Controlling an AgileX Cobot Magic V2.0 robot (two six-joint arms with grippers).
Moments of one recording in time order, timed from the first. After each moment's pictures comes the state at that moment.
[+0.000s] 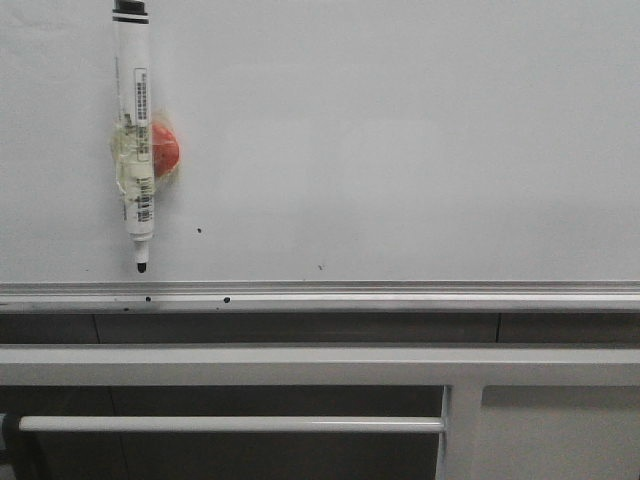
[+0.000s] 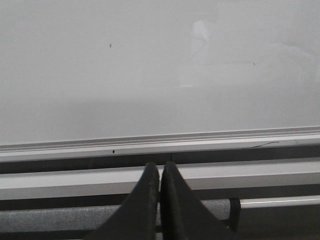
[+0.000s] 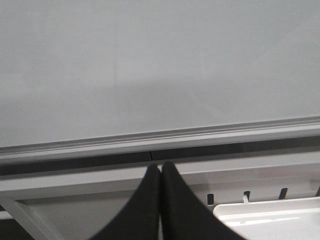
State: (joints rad) left arm -0.04 0.00 0.01 -0.03 0.33 0.05; right arm -0.10 -0.01 0.01 0.02 0.34 0.07
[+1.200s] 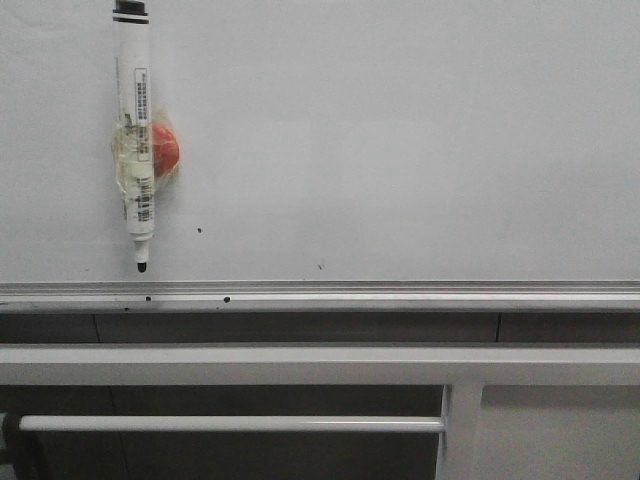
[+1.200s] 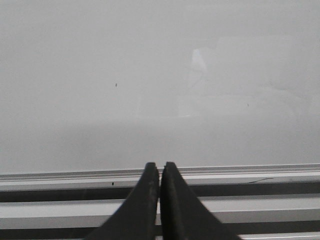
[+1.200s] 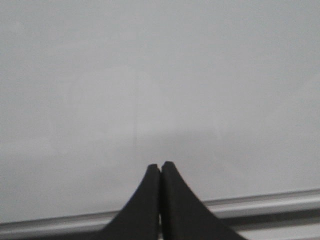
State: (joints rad) left arm -0.04 0.00 0.01 -0.06 0.23 0.05; right arm -0.10 -0.01 0.02 0.07 0.10 0.07
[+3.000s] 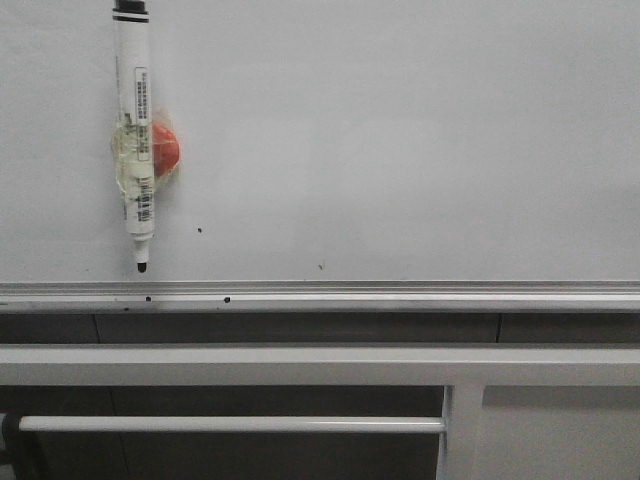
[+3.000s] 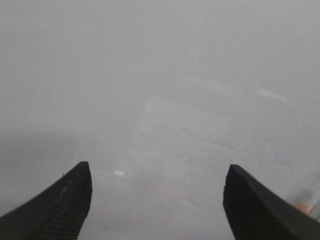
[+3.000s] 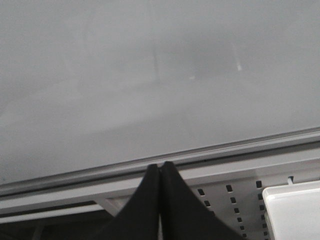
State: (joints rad) left arm -0.05 0.11 -0.24 -0.47 0.28 0.12; right arm -0.06 0.14 -0.37 0.15 0.69 0.16
